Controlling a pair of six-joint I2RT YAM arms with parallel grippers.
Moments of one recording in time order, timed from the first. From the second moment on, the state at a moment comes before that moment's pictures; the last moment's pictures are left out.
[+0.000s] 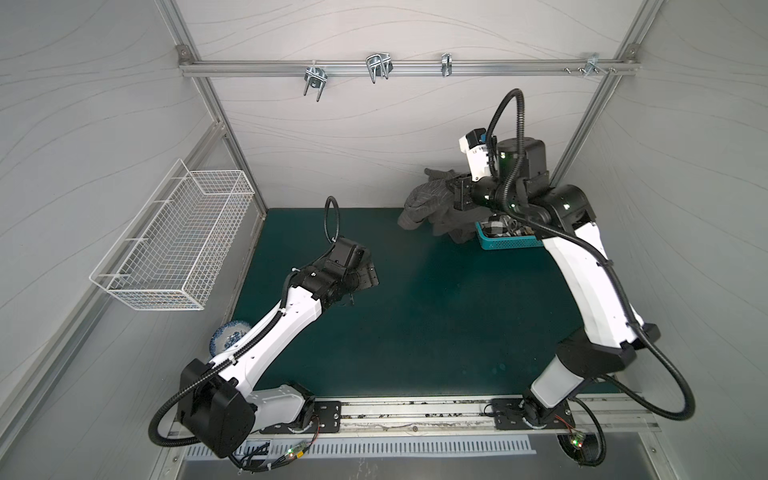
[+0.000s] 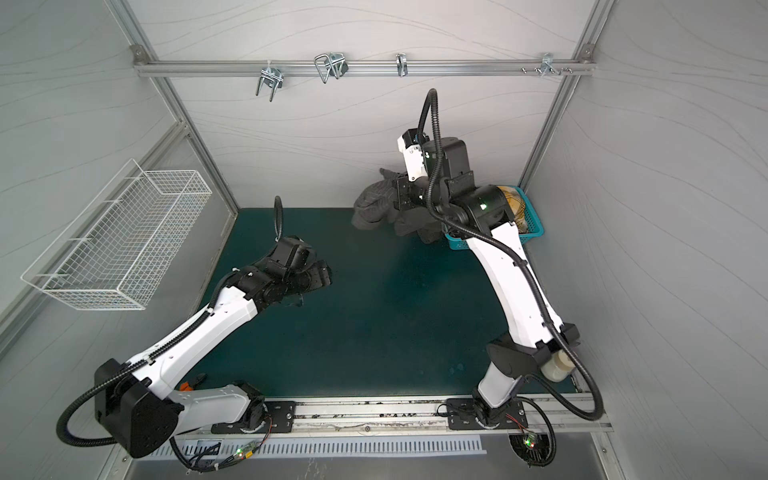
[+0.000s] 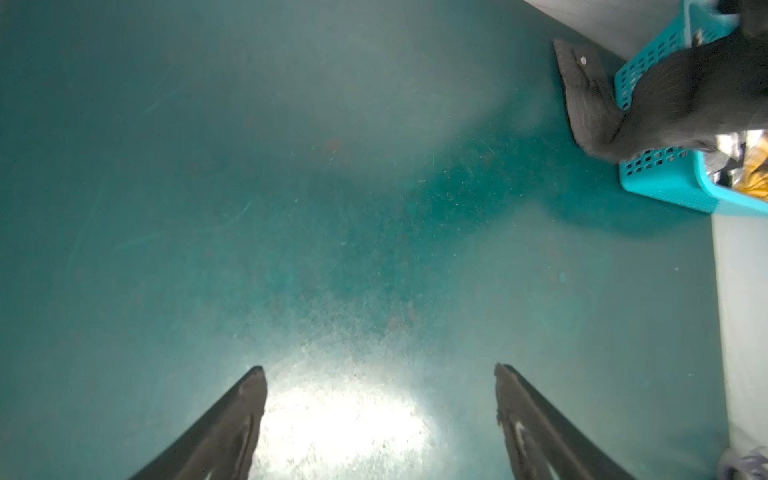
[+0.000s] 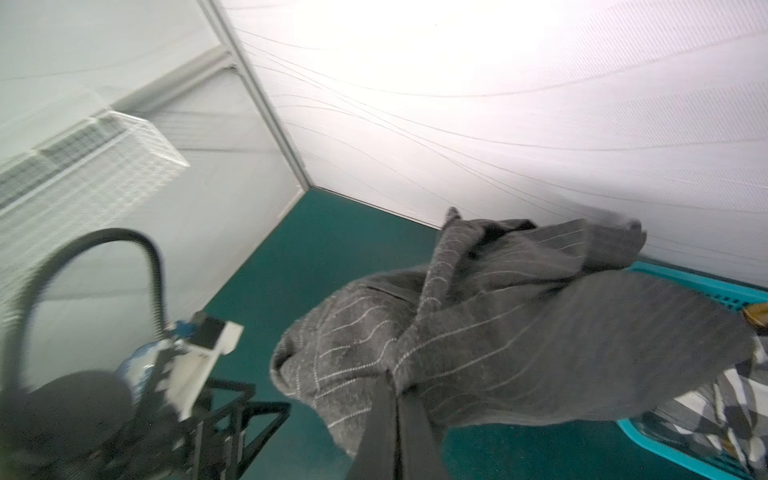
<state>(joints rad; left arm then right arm) -0.48 1.20 1.04 -0.74 -0.12 -0.76 0.62 1.61 2.25 -1.02 -0.08 0.14</state>
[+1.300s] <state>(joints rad) -0.27 1.54 0.81 -0.46 0.07 -1.01 0.75 1.32 0.88 -0.86 0.03 0.65</state>
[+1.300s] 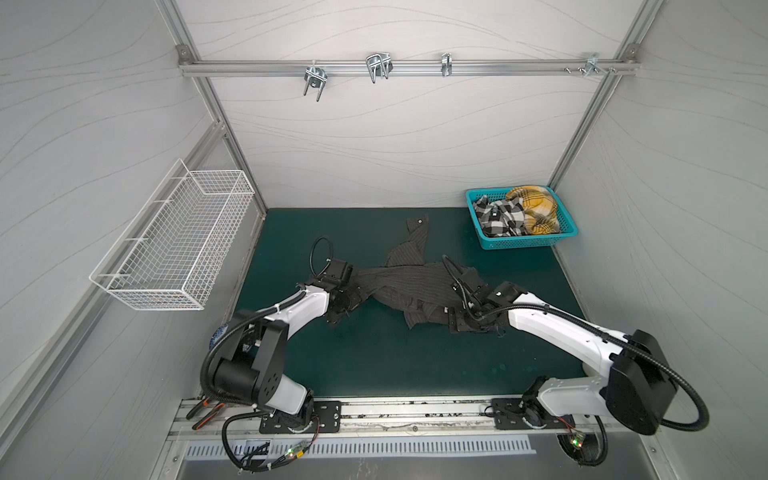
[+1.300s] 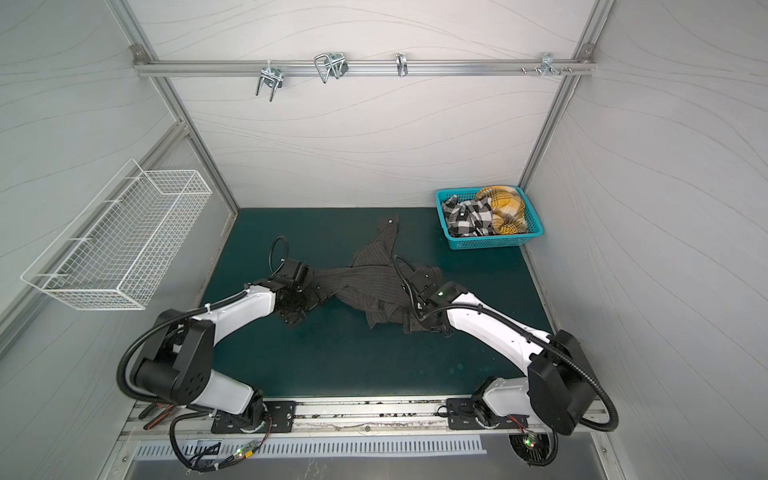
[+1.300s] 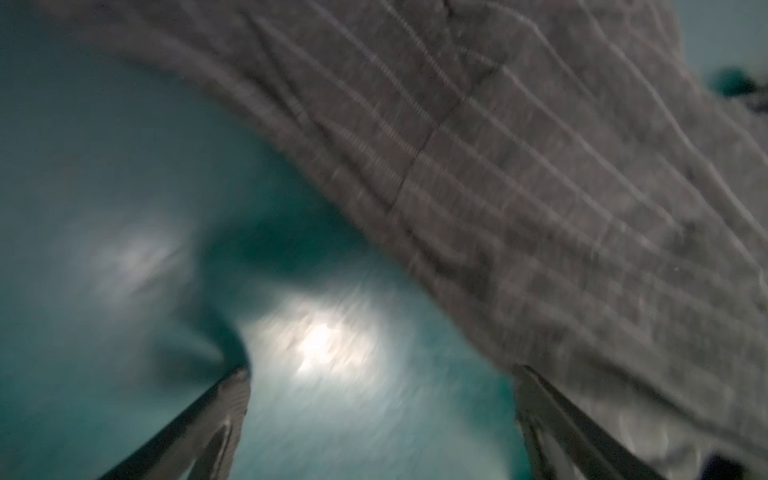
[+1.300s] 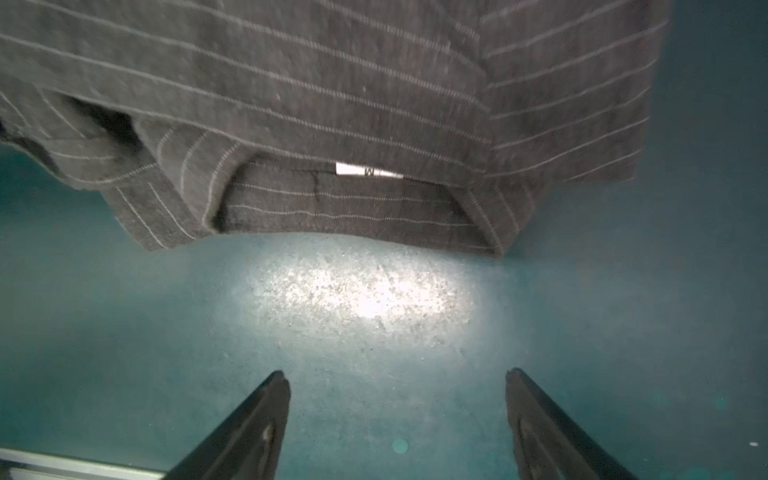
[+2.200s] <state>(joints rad) -0.21 1.37 1.86 -0.75 -0.01 -0.94 0.51 1.28 0.95 -0.81 -0.09 0.62</state>
